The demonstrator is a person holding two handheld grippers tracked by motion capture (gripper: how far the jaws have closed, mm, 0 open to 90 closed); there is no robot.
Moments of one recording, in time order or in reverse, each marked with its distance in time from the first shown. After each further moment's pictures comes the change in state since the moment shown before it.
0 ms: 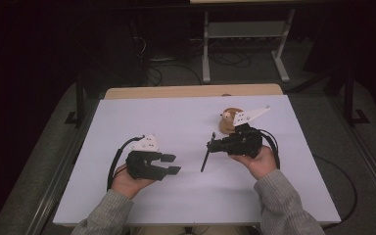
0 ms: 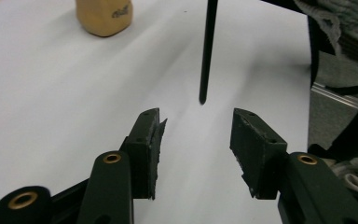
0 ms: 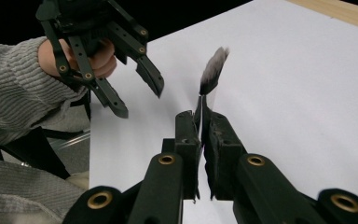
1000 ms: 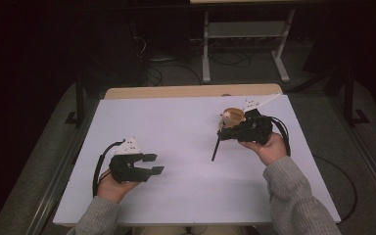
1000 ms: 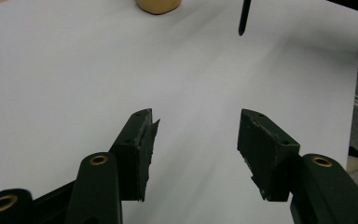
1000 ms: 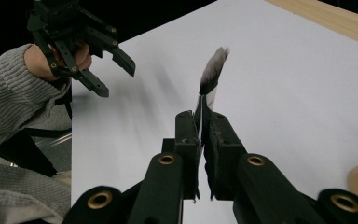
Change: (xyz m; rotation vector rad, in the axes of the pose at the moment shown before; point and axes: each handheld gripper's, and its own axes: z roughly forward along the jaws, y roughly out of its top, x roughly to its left) left arm 0.015 -0.036 -0.025 -0.014 0.126 -0.079; right arm -0.027 0.013 -0.025 0.035 -0.047 0.029
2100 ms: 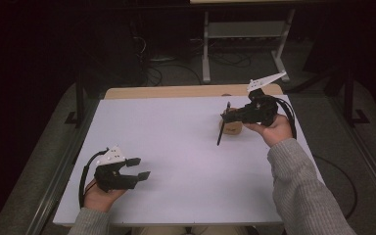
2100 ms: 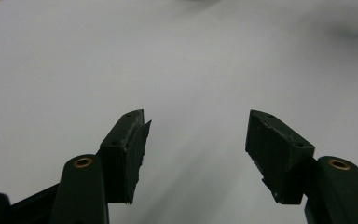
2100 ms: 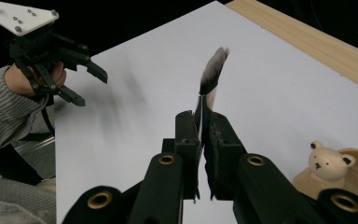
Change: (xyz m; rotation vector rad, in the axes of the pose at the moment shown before) left arm 0.004 -0.033 -0.024 -0.010 0.104 -0.034; right arm -0.017 0.039 -0.023 0.023 -0.067 0.004
